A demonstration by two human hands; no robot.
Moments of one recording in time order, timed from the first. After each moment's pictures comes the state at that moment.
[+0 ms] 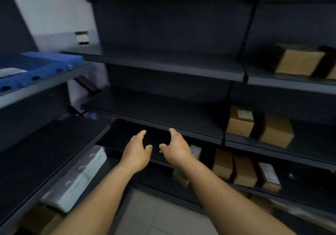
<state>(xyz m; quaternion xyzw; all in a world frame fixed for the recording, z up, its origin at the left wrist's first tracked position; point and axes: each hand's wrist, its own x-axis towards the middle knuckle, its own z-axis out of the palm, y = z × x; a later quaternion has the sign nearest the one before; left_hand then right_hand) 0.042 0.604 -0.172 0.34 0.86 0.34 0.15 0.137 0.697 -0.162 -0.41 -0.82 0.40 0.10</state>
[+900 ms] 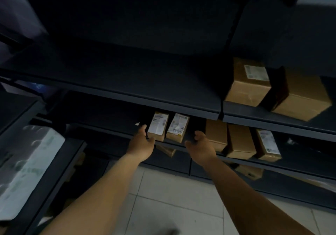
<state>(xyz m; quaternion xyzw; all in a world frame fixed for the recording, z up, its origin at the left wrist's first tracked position) 0.011 0.790 -0.373 0.29 0.84 0.30 0.35 0.179 0.881 -0.359 -0.57 -0.69 0.45 0.03</state>
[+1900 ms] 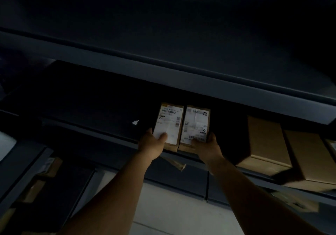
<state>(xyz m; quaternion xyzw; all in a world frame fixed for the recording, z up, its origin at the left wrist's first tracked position) -0.067 0.901 -0.594 0.21 0.81 0.39 0.39 0.078 0.993 -0.617 -0.60 -0.54 0.57 0.17</state>
